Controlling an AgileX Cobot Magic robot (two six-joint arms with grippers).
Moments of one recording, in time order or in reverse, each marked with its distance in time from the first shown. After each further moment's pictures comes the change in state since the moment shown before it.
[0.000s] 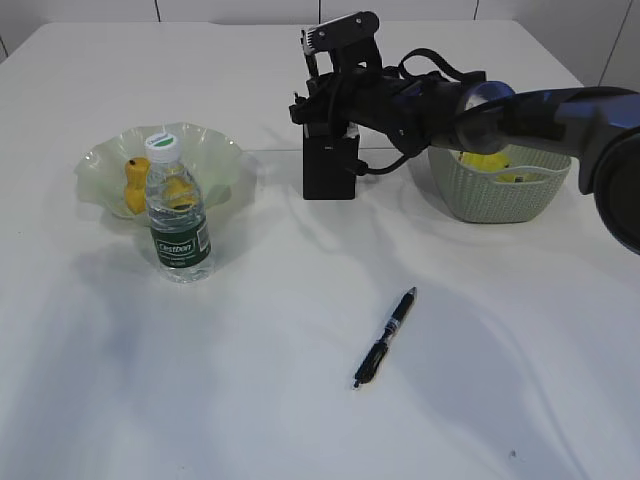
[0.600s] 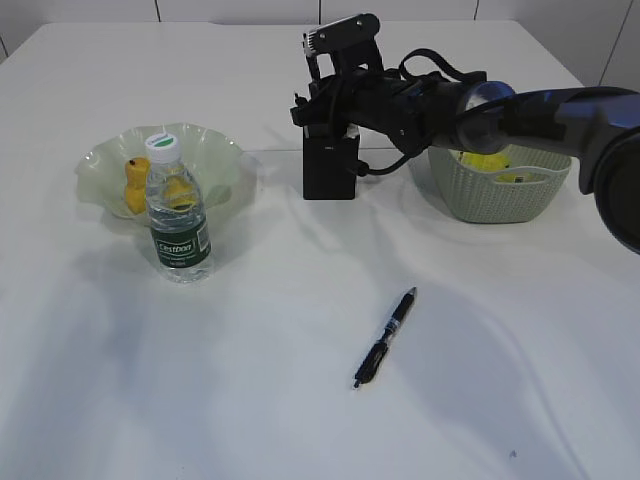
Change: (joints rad) left arm 0.000 0.008 0.000 -0.011 -0.024 0.000; right arm -0.002 0.000 0.000 0.000 0.020 0.000
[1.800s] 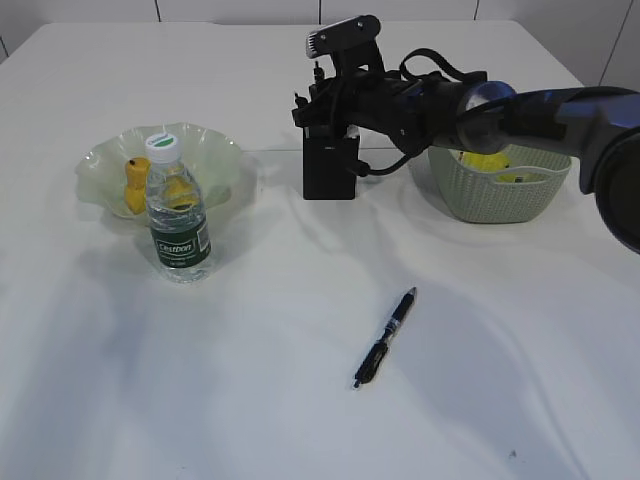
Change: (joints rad) left arm 0.000 0.000 0.000 -0.011 -0.027 0.000; right arm 0.000 0.000 0.000 0.000 0.013 0.000
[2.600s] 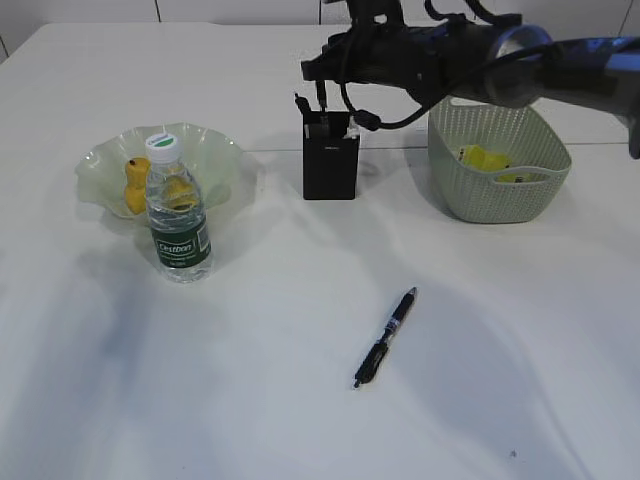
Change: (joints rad) left arm 0.000 0.000 0.000 -0.005 0.000 0.000; right arm -0.007 -0.107 0.002 0.070 0.130 0.002
